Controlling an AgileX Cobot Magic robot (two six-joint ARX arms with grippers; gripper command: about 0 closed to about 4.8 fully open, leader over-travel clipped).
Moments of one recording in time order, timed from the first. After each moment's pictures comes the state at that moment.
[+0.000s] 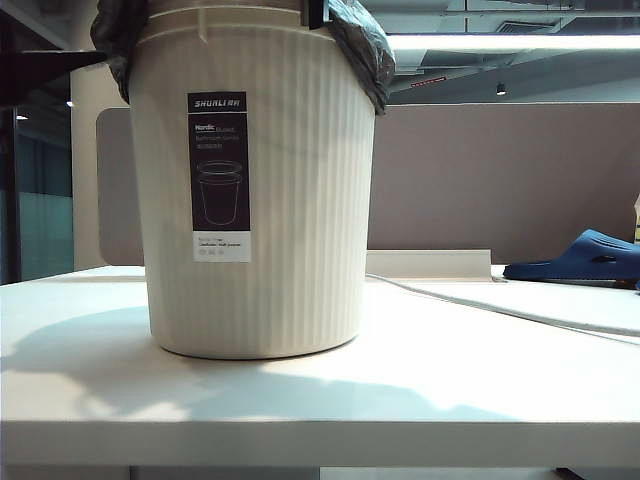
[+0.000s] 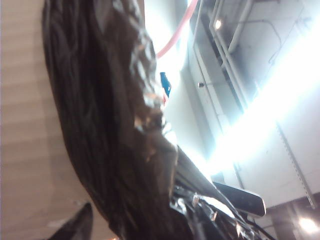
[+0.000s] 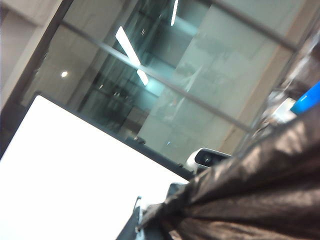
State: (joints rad) left arm -0.30 0.82 0.19 0.92 0.38 -1.50; right arm 0.83 1.39 0.86 0.77 -0.42 1.19
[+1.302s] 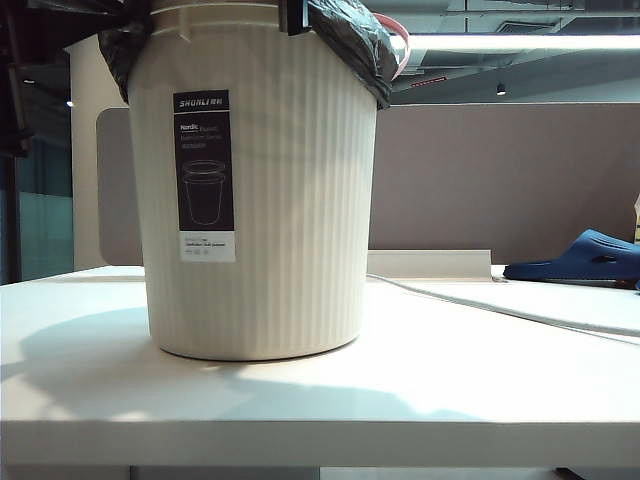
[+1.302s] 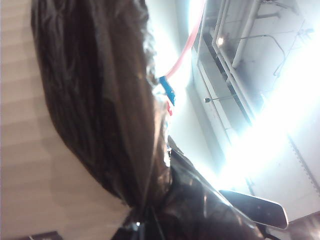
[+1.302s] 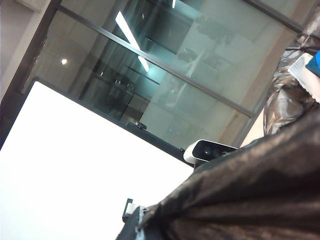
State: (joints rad) left arm -0.53 0.83 0.19 0.92 0.09 -1.39; right arm 0.88 1.41 0.86 0.76 -0.44 1.19
